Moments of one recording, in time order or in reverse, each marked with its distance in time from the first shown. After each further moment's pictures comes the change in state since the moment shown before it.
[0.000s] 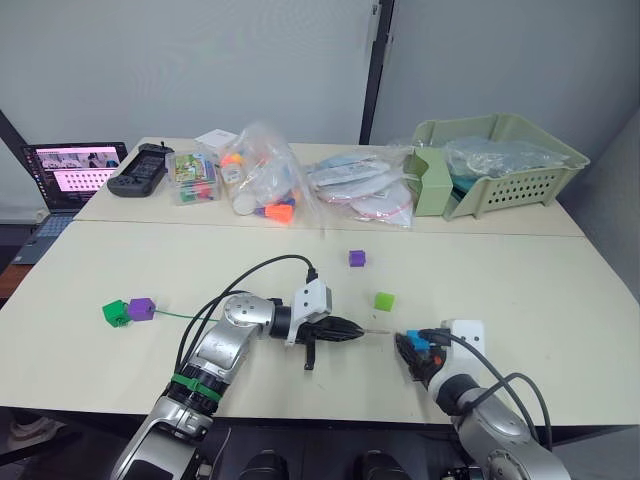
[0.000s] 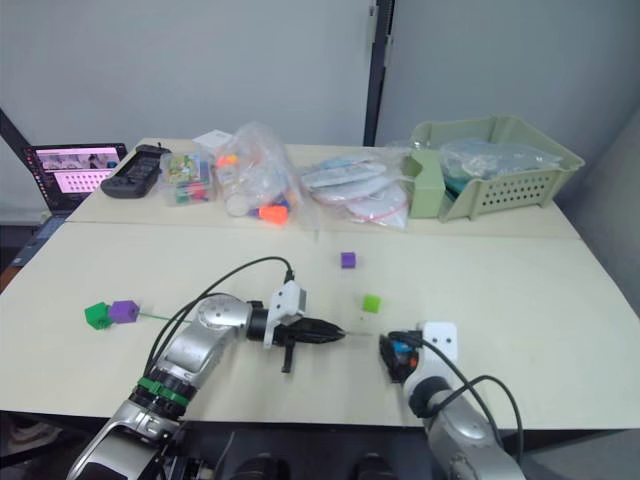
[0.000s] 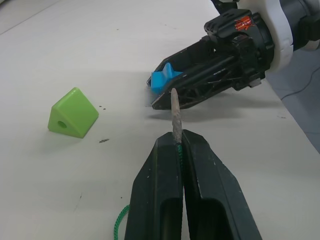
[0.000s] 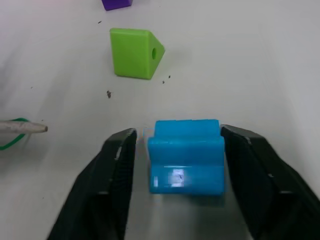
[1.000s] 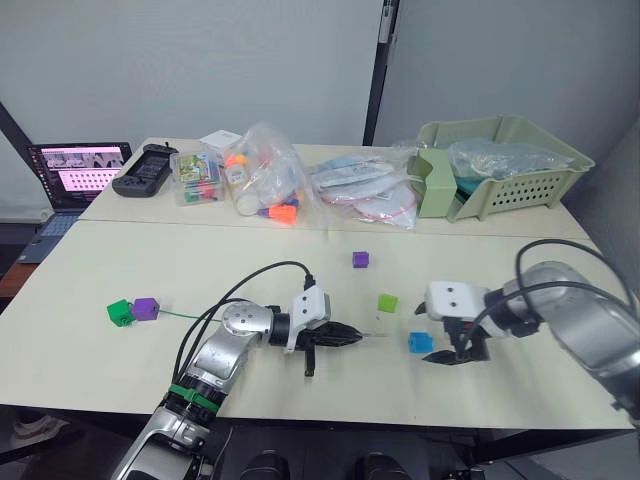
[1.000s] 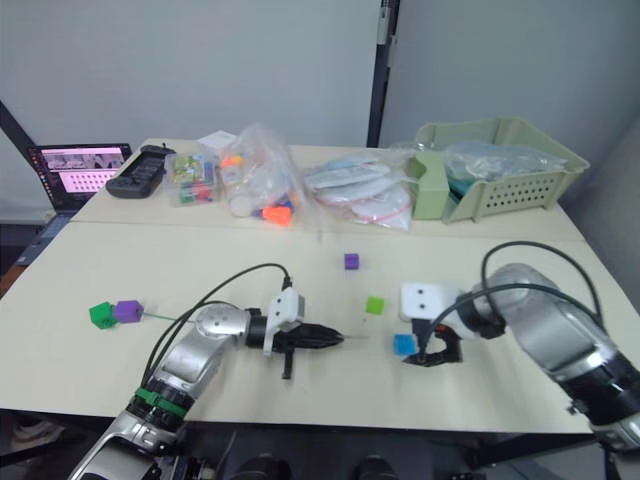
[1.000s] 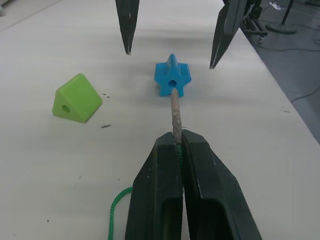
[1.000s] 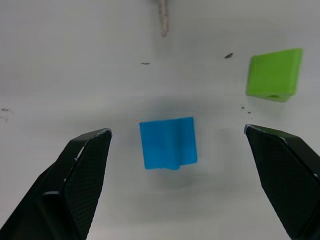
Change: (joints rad) left arm 0.055 -0.001 -0.003 -0.041 0.007 0.002 0.055; right arm -0.746 -0.911 0.485 0.456 -0.251 -0.286 1.165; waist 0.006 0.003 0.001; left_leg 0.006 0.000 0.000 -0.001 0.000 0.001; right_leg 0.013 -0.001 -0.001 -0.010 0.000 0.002
